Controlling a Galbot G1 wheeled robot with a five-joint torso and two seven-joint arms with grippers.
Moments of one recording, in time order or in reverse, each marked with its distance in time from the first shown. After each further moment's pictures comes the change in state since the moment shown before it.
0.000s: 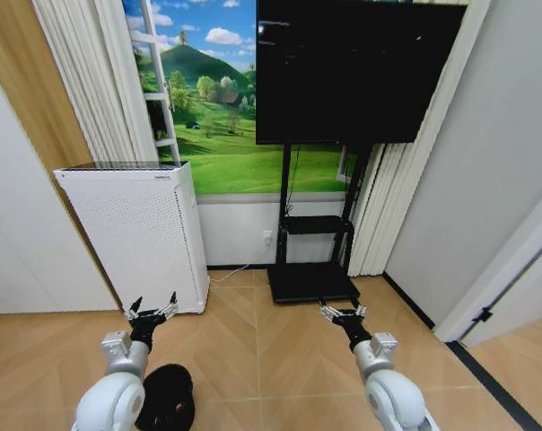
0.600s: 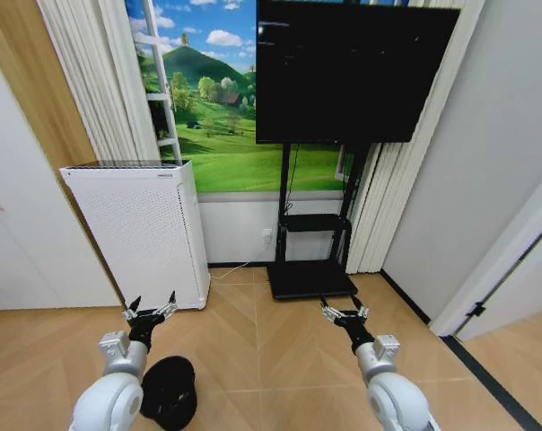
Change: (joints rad) left arm 0.003 0.003 -0.001 -0.009 -0.001 0.001 -0.001; right arm -0.015 0.001 0.013 0.010 -0.004 0.005 0.002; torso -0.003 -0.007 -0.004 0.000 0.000
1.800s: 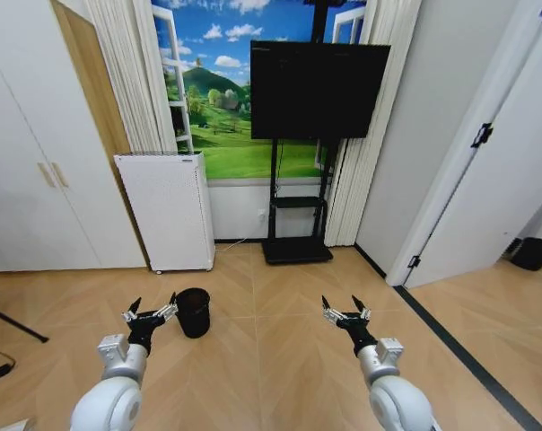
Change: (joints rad) left arm 0.023 -0.016 0.001 -0.021 0.011 -0.003 0.006; right arm -0.020 -0.002 0.016 0.003 0.007 0.016 -0.003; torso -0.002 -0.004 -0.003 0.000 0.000
